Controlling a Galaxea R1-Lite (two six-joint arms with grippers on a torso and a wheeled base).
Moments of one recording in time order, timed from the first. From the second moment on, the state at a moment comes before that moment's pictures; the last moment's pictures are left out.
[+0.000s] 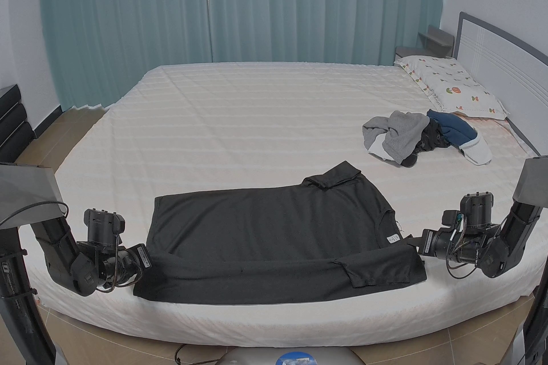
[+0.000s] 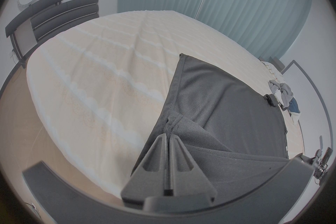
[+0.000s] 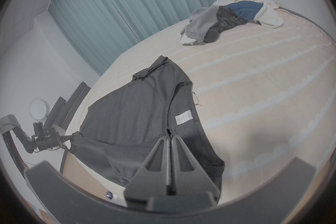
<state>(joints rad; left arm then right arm) -0.06 2.13 -0.42 -0.90 0.07 -0.52 0.07 2.14 -0.46 -1.05 0.28 0.34</state>
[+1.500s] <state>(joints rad) -0.08 2.02 -0.44 -0.91 0.07 -0.62 0.07 2.07 -0.44 -1.08 0.28 0.46</state>
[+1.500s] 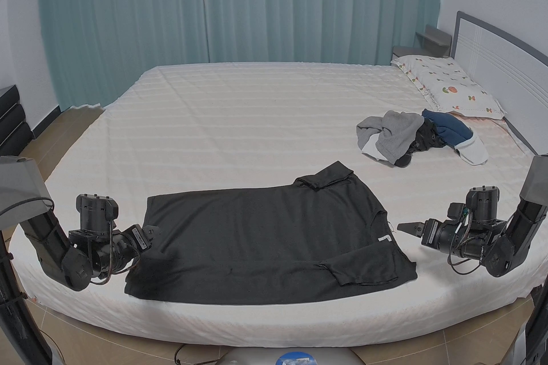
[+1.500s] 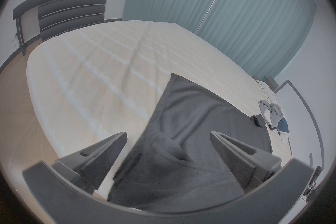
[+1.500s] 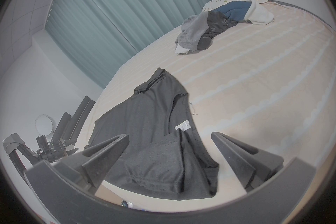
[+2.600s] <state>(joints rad) -0.03 2.03 -0.49 -0.94 0.06 -0.68 0.08 2.07 -0.43 -1.08 0.28 0.46</state>
